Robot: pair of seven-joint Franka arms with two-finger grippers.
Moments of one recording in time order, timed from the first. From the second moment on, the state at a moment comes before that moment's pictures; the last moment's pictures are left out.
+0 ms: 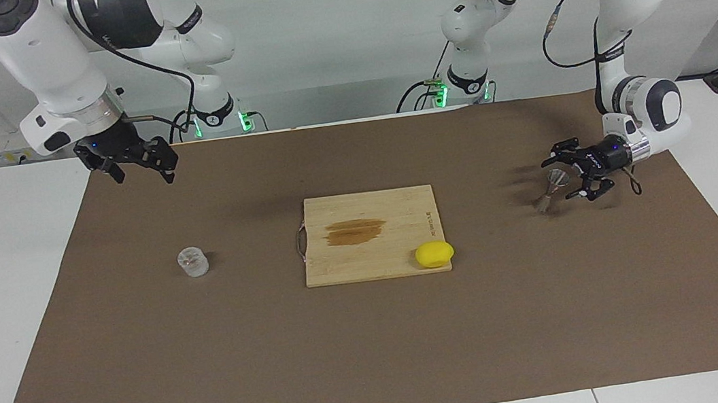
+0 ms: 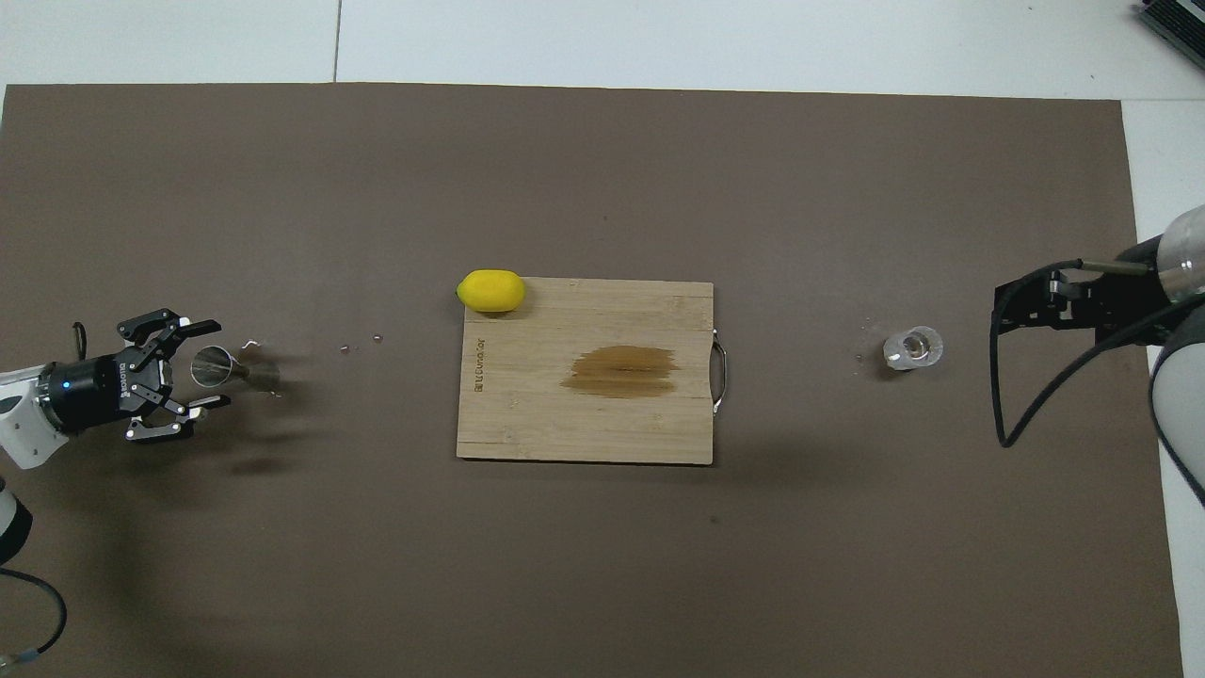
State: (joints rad) left arm 0.51 0.39 -0.02 -2.10 -1.27 1.47 2.40; right arm -0.05 -0.03 0.06 -1.69 -0.01 1.61 0.20
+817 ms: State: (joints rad) left arm 0.52 0.39 -0.01 -2.11 -1.27 1.46 2.40; right arm -0.05 -0.03 0.06 -1.69 -0.01 1.61 0.20
